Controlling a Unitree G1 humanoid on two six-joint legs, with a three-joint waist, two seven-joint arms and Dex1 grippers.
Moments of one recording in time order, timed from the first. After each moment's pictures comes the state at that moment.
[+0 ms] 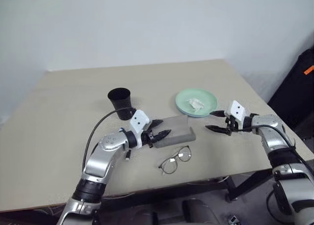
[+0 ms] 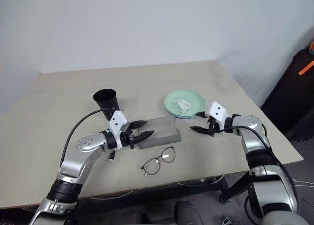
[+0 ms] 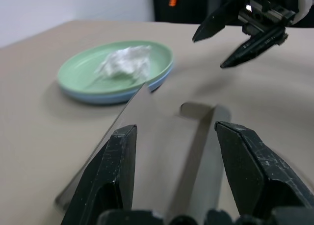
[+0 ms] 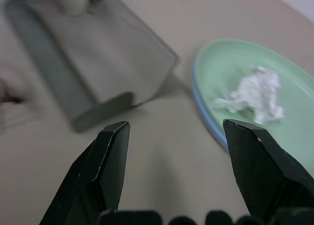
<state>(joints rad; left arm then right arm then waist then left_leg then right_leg) -0.33 0.39 -0.14 -0.08 -0.27 0.41 -0.80 -0.57 -0.56 0.07 0.57 0.07 -0.12 1.18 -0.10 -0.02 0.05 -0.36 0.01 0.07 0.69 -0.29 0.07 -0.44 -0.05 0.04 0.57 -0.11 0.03</state>
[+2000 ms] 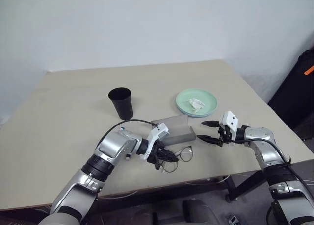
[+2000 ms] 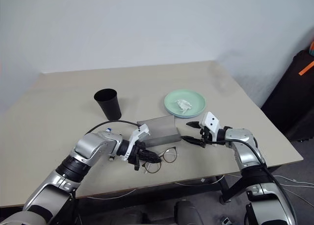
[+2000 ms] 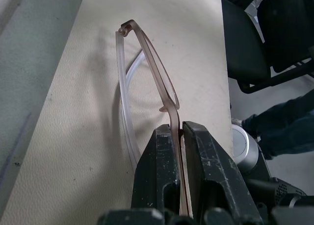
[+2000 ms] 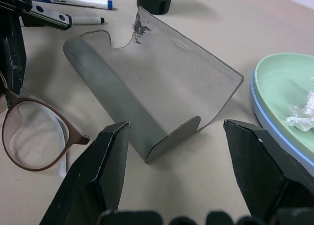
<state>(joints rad) -0.55 0.47 -0.42 0.05 -0.42 1.01 -1.07 -0.43 -0.50 0.10 0.39 0.16 -0.03 1.12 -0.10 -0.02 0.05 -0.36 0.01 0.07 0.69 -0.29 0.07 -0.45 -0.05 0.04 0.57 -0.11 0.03</state>
